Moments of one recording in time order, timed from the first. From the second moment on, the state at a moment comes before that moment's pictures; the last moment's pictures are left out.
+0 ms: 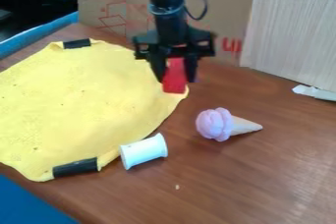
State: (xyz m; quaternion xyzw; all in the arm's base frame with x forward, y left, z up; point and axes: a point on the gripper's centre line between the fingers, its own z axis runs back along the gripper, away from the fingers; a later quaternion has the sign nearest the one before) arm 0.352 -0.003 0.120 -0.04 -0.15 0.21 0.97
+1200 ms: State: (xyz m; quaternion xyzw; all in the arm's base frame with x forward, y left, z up) arm 0.397 -0.049 0.070 -0.04 -0.15 0.22 0.96
